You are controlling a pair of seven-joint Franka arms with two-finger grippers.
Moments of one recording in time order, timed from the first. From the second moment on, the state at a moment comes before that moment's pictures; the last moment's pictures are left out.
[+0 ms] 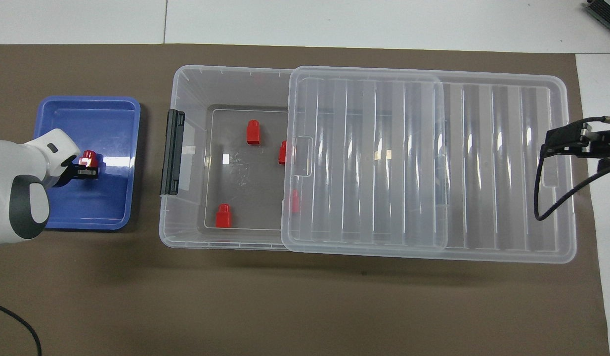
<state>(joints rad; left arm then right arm) 0.15 0.25 -0.01 -2.14 0.03 2.51 0.24 -0.04 -0.03 0.02 -1.61 -0.02 1.61 0.26</state>
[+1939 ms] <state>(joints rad) -0.30 0.21 -0.21 -1.94 0.03 2.22 -0.90 -0.12 -0.03 0.01 -1.71 -0.02 1.74 0.23</state>
